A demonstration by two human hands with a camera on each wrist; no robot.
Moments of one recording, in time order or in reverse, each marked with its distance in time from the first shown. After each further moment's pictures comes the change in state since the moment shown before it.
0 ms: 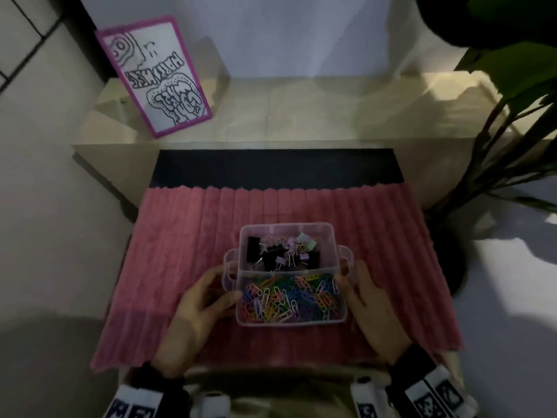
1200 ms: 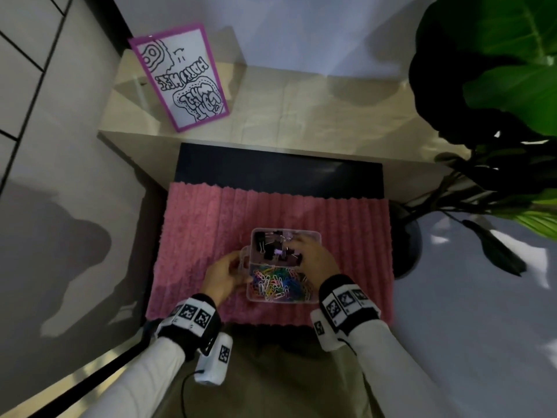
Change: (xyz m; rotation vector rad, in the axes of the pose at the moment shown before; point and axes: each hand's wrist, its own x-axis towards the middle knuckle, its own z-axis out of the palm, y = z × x) left_hand 0.017 0.065 0.001 0.323 -0.007 -0.372; right_hand 0.073 -0.095 0.007 -0.559 -0.414 0.081
